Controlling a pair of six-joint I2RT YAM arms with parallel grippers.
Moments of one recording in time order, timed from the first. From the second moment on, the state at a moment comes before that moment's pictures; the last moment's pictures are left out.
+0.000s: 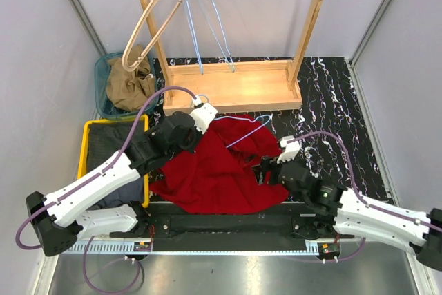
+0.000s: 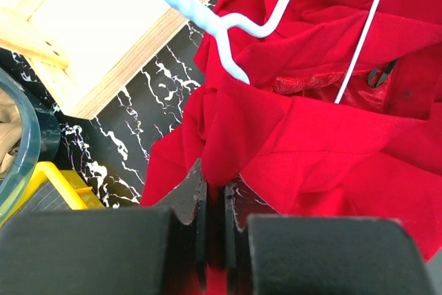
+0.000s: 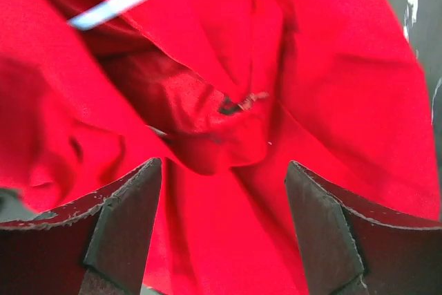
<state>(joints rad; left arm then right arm) -0.88 1.06 1.04 -0.60 -0.30 0.06 1.07 0.65 0.37 -0.16 0.47 0.60</state>
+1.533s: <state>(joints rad) -0.88 0.86 0.93 -0.61 -0.39 0.02 0.58 1.12 0.79 -0.09 0.25 0.63</state>
